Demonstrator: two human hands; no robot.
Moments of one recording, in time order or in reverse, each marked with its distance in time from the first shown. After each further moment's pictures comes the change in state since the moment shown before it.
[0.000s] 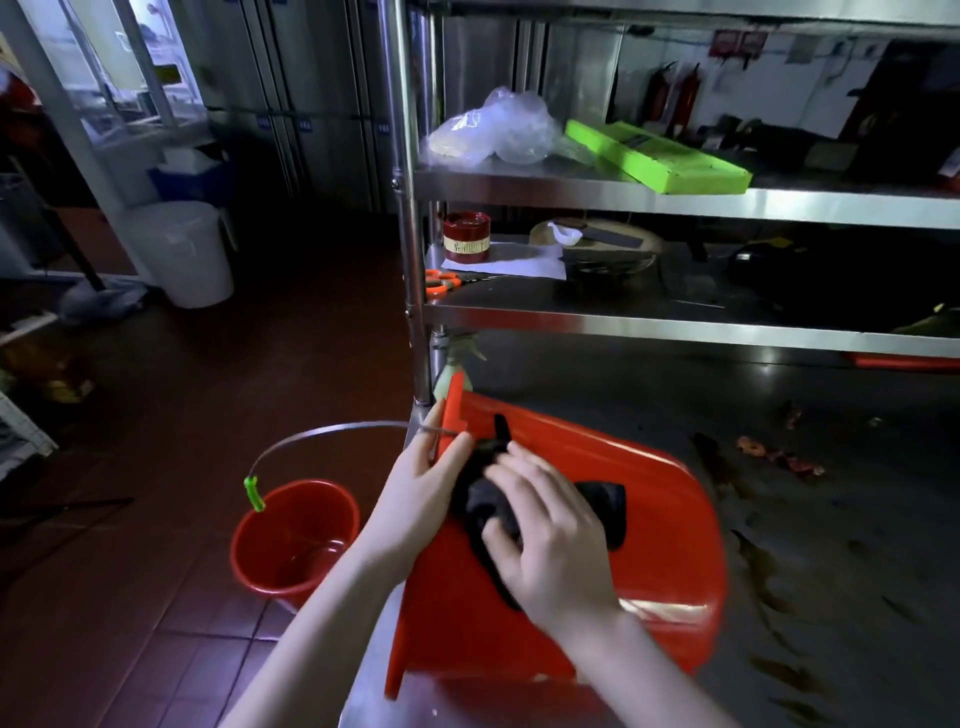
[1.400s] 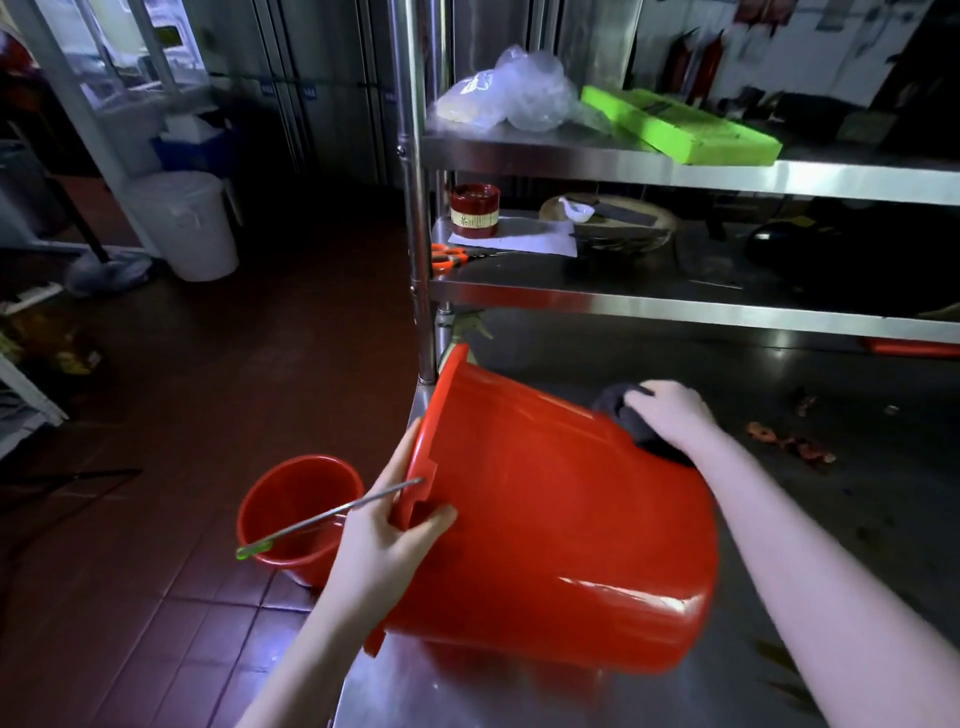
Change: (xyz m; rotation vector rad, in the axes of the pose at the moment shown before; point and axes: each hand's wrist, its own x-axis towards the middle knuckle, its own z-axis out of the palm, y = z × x) left_hand -0.044 -0.044 -0.026 0.169 0.096 0.078; right_hand 0.079 0.161 -0.031 -0.170 -0.514 0.852
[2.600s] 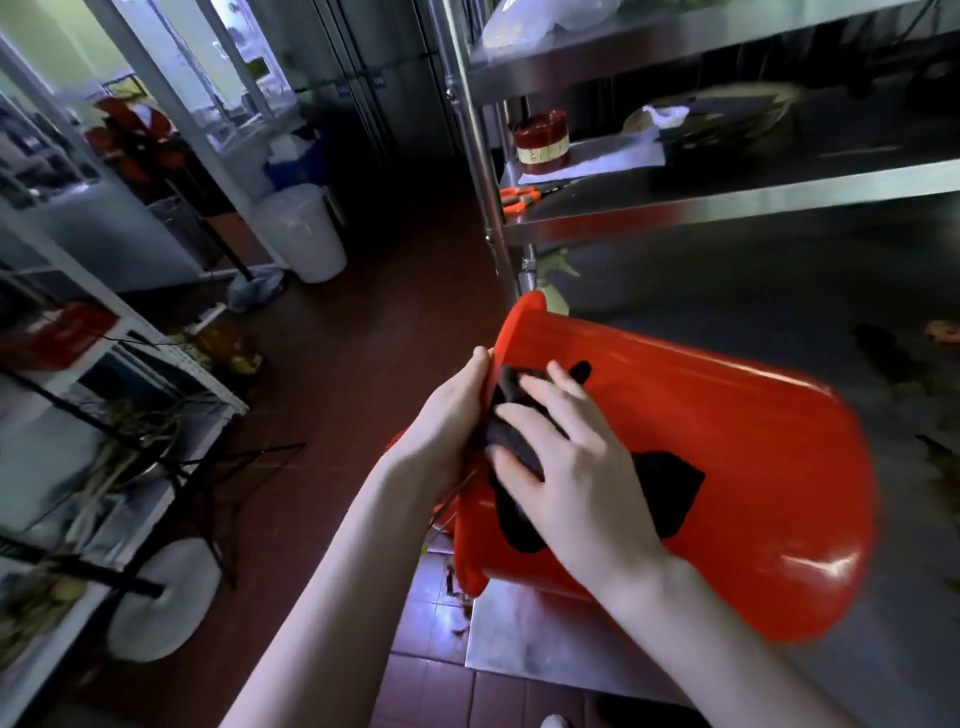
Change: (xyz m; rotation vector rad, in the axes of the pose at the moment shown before) left_hand 0.038 0.046 -0.008 -0.253 -0.010 -0.532; right_hand -0.195 -0.101 0.099 0.383 0.354 -0.749
